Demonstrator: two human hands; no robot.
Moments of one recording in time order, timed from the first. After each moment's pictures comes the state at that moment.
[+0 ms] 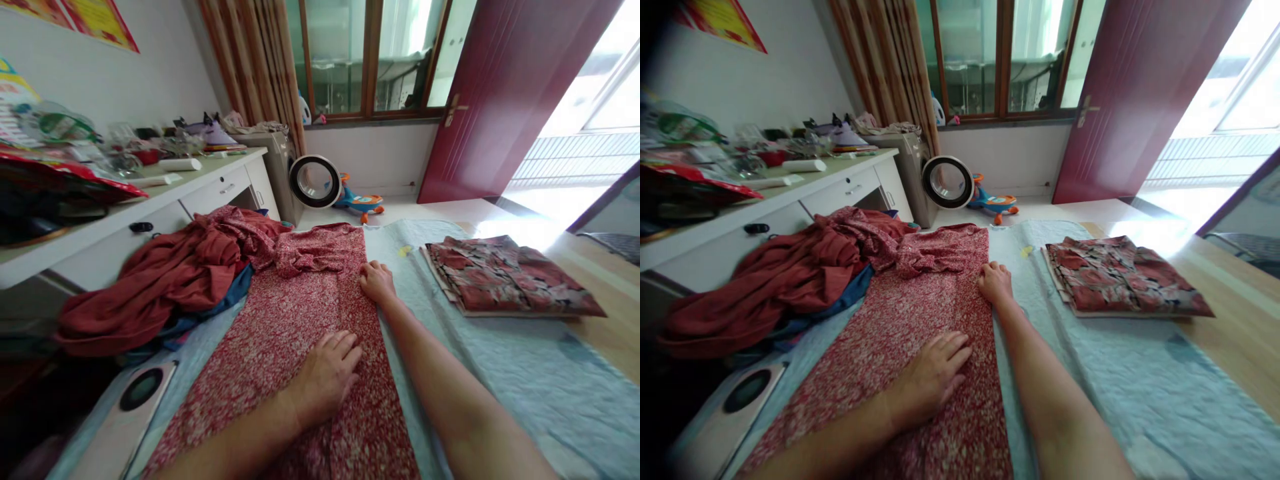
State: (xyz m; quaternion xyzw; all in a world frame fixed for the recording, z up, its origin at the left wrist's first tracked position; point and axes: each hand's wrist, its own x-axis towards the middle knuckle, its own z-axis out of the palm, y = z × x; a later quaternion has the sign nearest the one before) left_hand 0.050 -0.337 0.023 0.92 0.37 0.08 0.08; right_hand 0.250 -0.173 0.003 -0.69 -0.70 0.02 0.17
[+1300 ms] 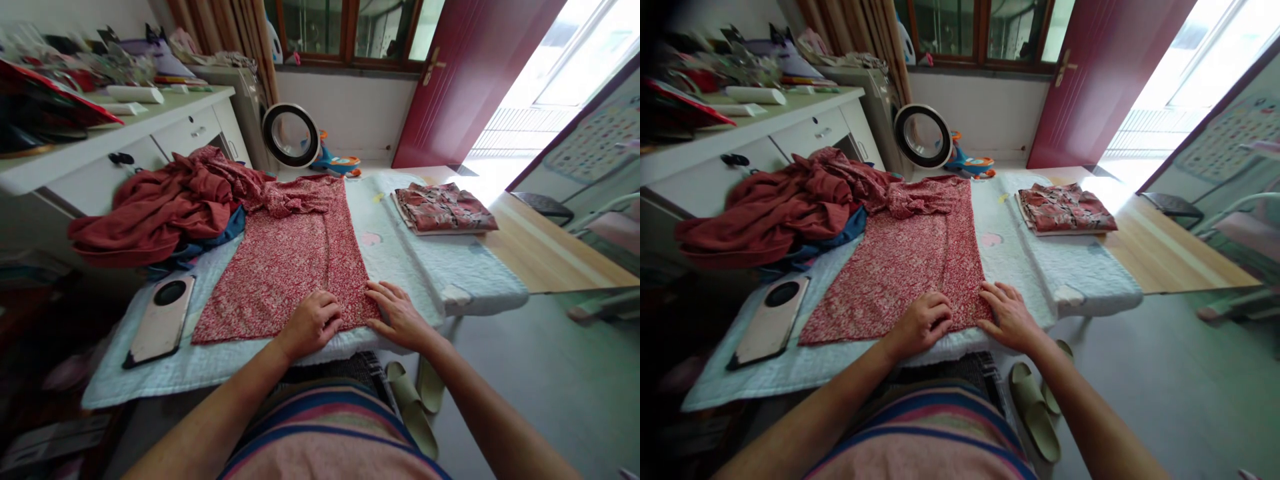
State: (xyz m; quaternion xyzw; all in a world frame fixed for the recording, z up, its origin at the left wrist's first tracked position) left_hand 0.009 -0.438 0.020 0.91 0.30 0.22 0.19; right_hand 0.270 -0.483 0.015 -0.55 -0.81 0.11 0.15
